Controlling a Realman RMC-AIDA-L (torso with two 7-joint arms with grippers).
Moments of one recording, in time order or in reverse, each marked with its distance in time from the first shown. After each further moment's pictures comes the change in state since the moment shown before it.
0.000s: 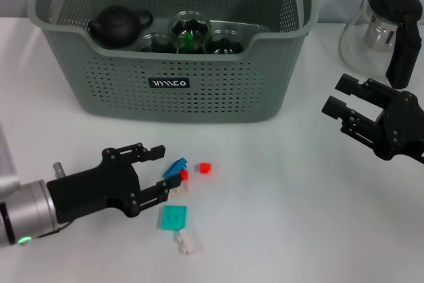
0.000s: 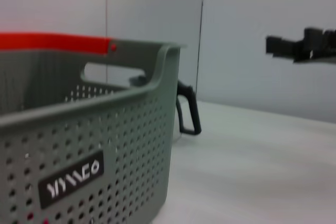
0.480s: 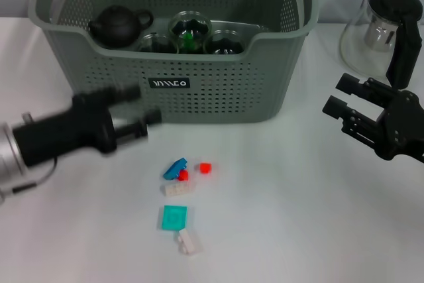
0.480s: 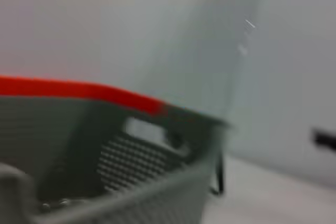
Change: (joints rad) left arm -0.018 0.011 -0.006 0.210 -0.098 0.083 -0.384; right arm 0.001 -0.002 0.000 0.000 0.000 -0.005 0.000
